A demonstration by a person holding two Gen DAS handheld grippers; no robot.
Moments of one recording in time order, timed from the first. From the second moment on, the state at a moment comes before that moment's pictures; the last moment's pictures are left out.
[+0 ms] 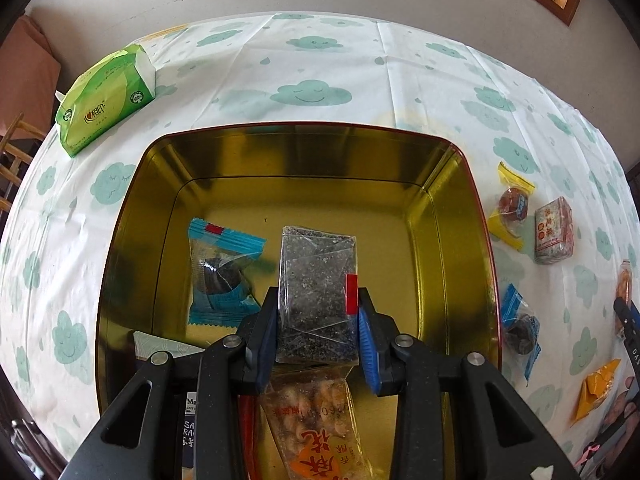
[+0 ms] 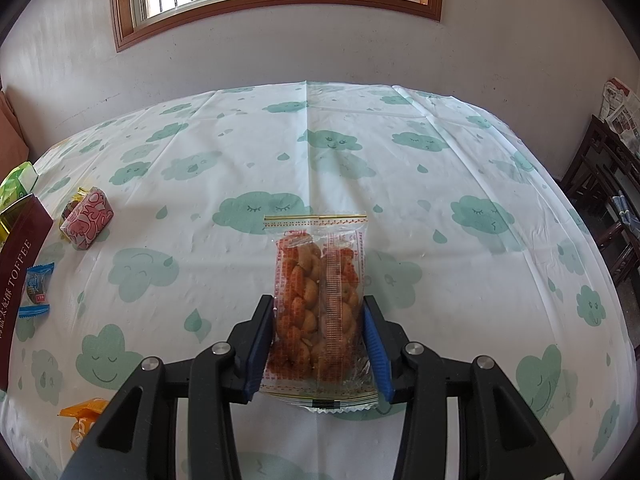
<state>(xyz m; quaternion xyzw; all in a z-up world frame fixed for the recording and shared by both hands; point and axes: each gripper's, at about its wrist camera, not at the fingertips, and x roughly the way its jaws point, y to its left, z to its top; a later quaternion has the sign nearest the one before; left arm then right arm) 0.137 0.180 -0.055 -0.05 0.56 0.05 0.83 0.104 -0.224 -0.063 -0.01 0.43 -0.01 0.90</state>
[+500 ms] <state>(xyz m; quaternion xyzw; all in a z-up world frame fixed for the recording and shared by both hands) 0.132 0.175 -0.041 -0.04 0.55 0.05 0.83 0.104 -0.224 -0.063 -0.01 0.43 -0.01 0.90</state>
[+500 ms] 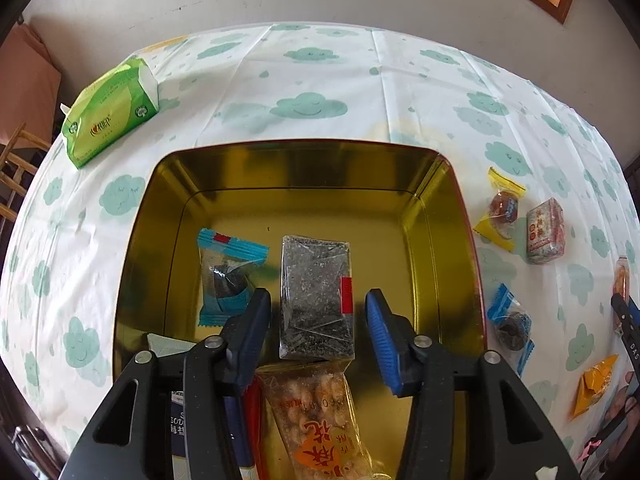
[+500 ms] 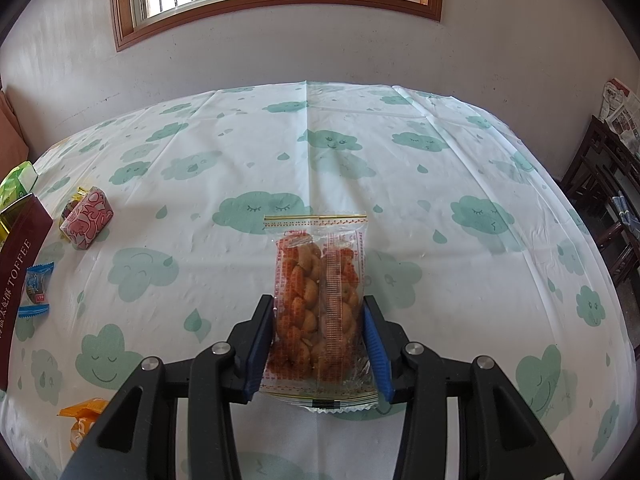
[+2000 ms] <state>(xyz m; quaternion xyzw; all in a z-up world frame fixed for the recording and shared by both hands) 0.005 0.206 0.010 -0.05 0.45 0.11 0.88 0.111 -0.222 -0.038 0.01 0.46 -0.04 0.89</state>
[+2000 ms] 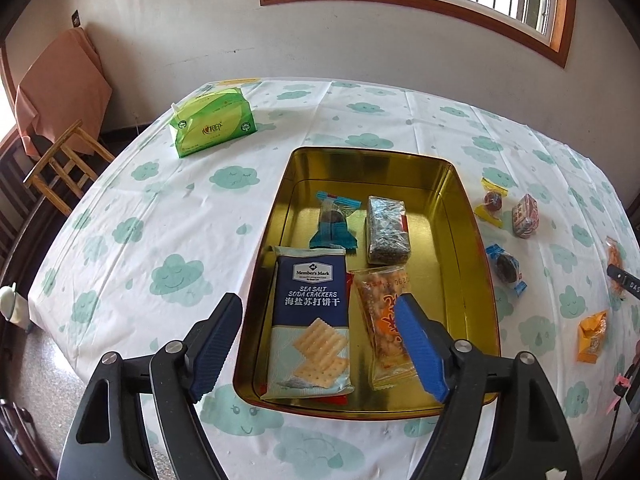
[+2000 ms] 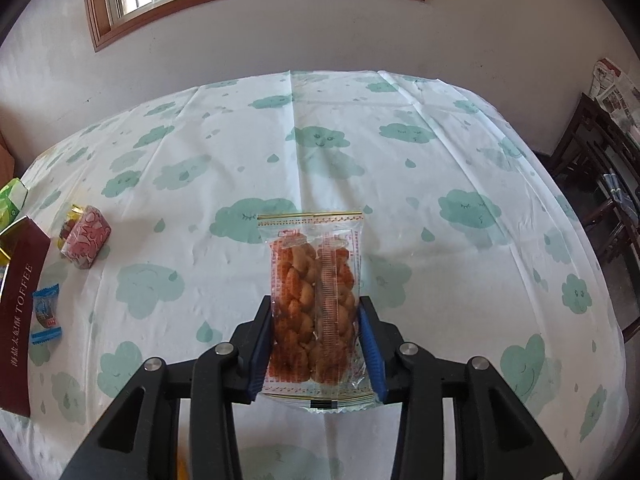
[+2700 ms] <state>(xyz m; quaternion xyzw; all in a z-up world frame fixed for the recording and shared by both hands) -0.013 0.244 0.011 -0.08 0.45 0.14 0.88 0.061 -0.026 0.027 0.01 0.44 0.19 0.87</state>
